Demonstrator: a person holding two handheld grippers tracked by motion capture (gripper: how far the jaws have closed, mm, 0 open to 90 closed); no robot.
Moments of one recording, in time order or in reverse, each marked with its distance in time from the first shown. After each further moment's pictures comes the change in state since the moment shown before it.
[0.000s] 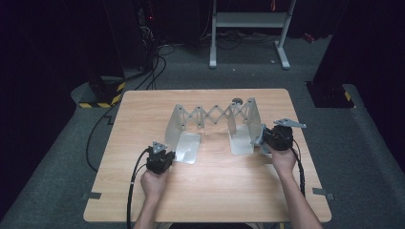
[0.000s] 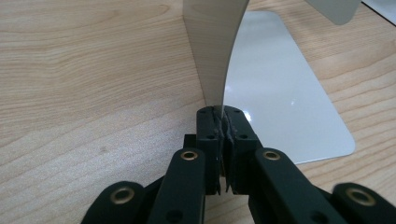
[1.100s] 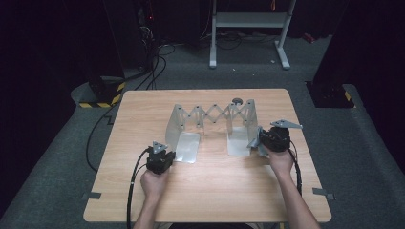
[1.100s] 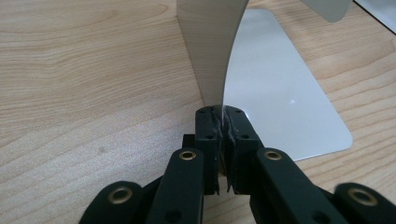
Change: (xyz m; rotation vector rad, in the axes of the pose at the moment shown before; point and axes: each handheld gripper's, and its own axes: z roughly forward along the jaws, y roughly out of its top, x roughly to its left) left arm 0.000 0.000 0.000 0.001 -0.005 0.002; right arm 0.008 0.000 0.001 0.018 0.030 -0.007
